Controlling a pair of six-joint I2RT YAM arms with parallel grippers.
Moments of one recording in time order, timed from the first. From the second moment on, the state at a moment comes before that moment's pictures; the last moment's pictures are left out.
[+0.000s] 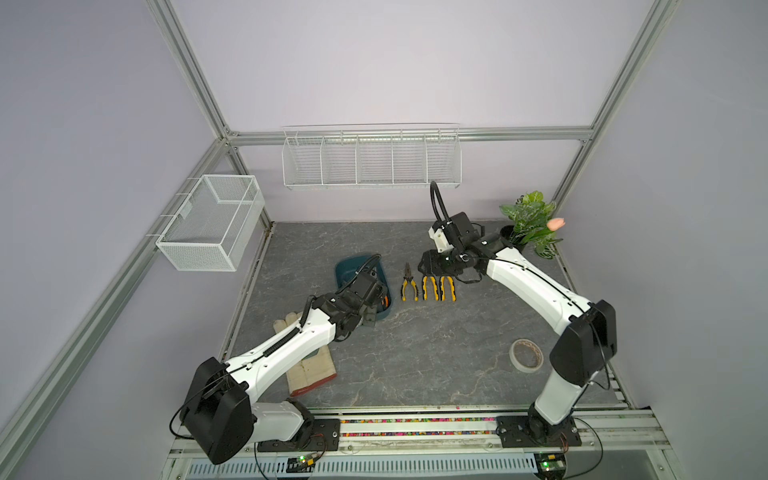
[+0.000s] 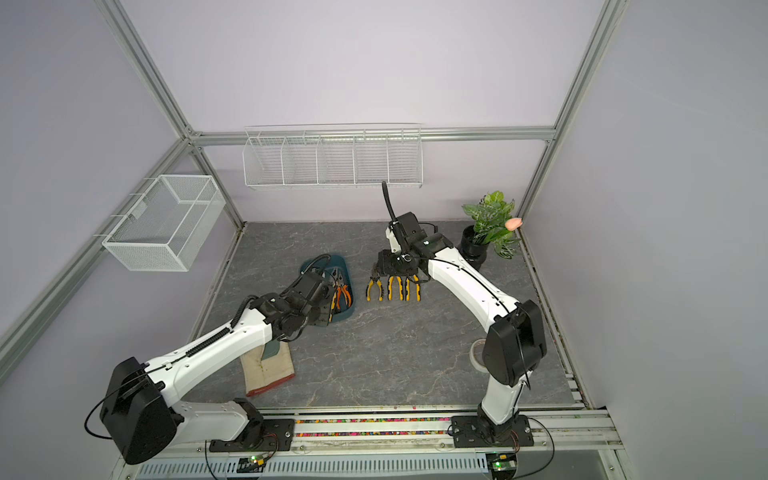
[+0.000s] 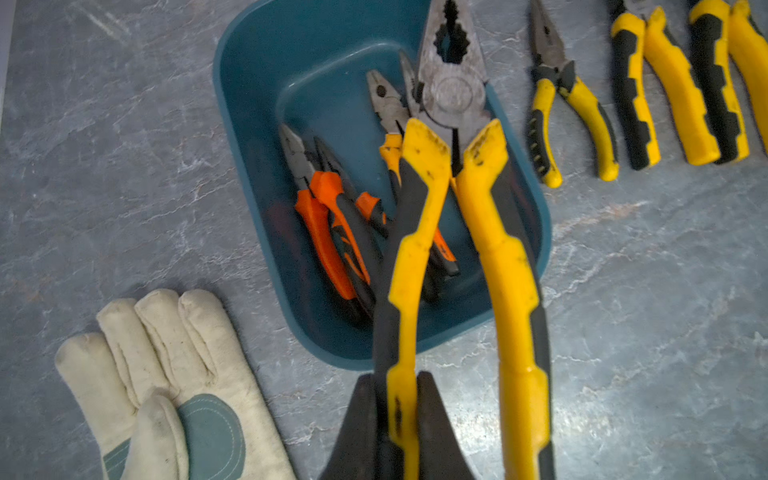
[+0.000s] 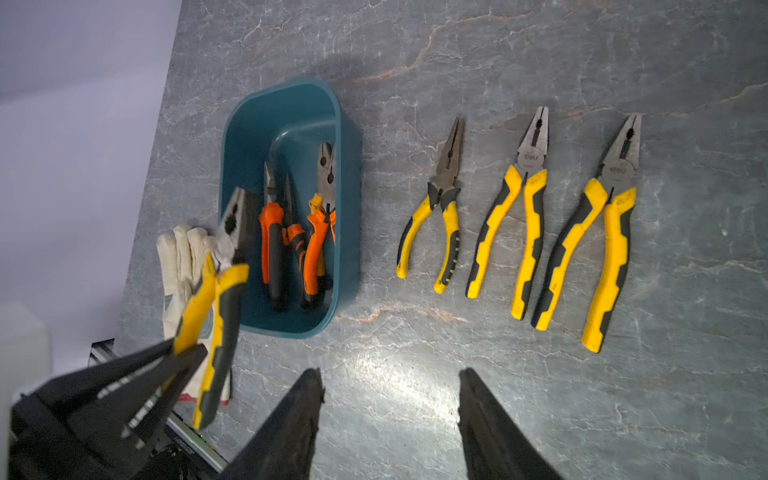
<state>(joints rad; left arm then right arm) -0.75 1.31 0.97 -0.67 -0.36 -0.40 0.58 1.81 1.73 -0.87 -0.18 0.44</state>
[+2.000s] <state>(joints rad) -0.94 1.32 0.86 -0.40 -0.58 -0.27 0.76 2.21 2.18 -1.11 -0.13 0.65</state>
